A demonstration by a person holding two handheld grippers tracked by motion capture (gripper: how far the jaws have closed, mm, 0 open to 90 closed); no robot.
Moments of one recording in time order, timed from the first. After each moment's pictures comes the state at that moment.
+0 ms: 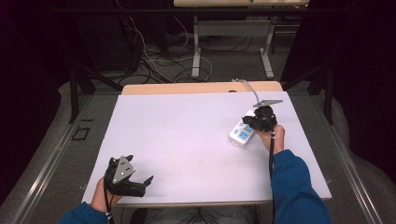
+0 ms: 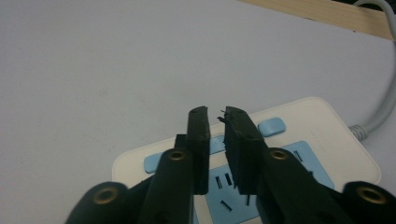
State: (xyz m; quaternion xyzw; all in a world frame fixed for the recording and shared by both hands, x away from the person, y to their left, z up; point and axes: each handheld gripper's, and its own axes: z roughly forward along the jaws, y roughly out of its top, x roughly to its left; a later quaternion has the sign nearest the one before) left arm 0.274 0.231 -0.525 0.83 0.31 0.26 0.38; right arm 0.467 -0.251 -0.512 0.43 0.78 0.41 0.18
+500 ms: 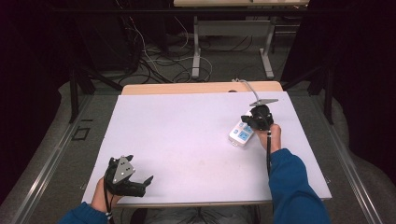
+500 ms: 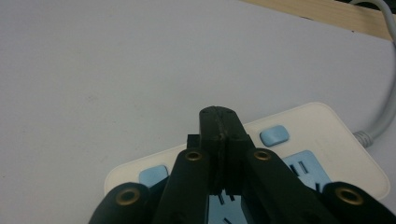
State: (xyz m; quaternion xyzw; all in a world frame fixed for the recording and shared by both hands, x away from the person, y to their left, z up) left arm 0.274 0.231 -0.525 0.83 0.31 0.26 0.37; right arm 0.474 -0.240 -0.515 0.44 0.78 0.40 0.19
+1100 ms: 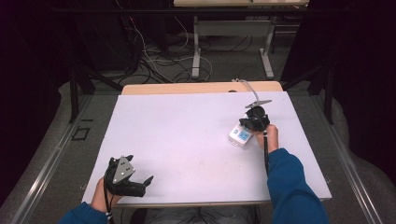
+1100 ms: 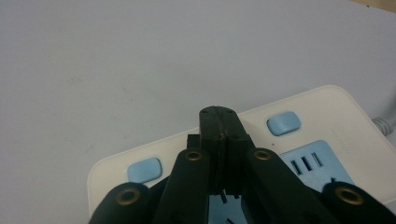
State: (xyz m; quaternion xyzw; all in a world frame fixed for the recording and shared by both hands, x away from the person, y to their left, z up) left arm 0.274 0.231 -0.525 0.84 0.31 0.26 0.37; right arm 0.481 -0.231 -0.528 0.45 0.80 0.36 0.18
